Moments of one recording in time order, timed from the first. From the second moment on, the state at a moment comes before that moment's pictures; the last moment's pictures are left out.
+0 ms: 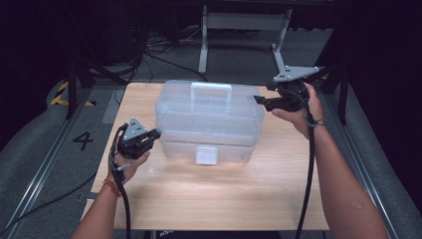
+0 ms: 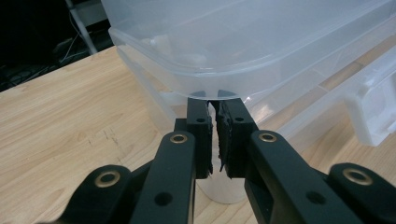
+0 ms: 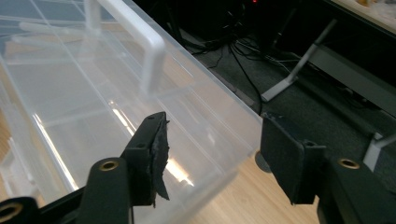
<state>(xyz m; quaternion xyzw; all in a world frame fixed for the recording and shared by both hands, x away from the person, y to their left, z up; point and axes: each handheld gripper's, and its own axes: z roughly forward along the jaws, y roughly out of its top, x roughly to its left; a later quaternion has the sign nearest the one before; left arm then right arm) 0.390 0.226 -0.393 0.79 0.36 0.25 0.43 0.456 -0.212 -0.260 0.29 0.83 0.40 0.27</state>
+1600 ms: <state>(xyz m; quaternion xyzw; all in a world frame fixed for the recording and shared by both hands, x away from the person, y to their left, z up) 0.400 0.225 -0.359 0.79 0.34 0.26 0.43 0.423 -0.234 -0.359 0.28 0.80 0.44 0.28</state>
